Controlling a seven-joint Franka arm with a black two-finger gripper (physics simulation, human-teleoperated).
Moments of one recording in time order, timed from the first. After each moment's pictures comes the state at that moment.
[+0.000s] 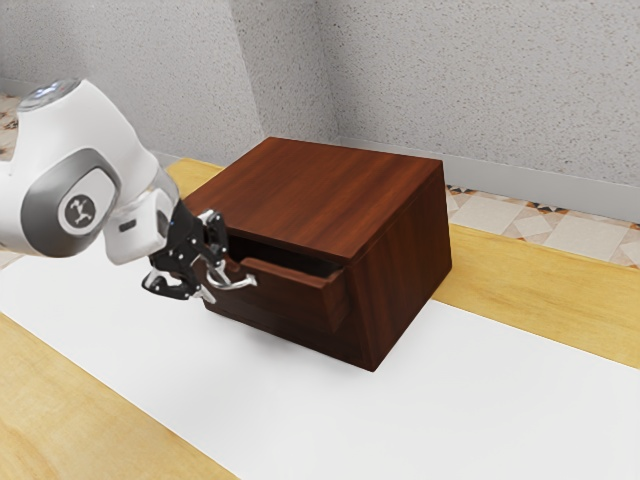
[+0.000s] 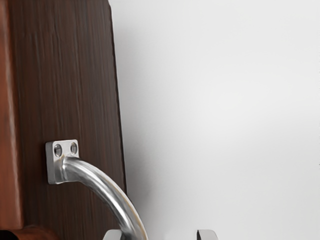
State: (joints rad) arm 0.06 -0.26 0.13 -2.07 -0.04 2.09 1.80
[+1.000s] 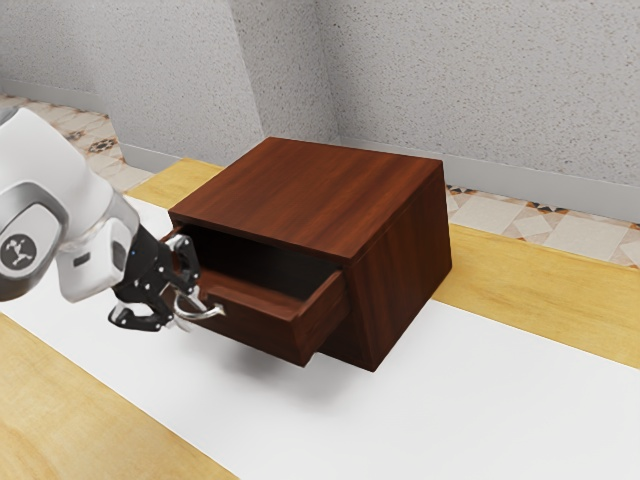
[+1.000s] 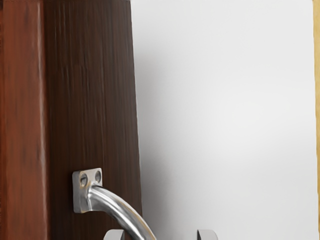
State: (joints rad) arm 0.00 -0.48 0.18 -2.26 -0.04 2.10 1.77
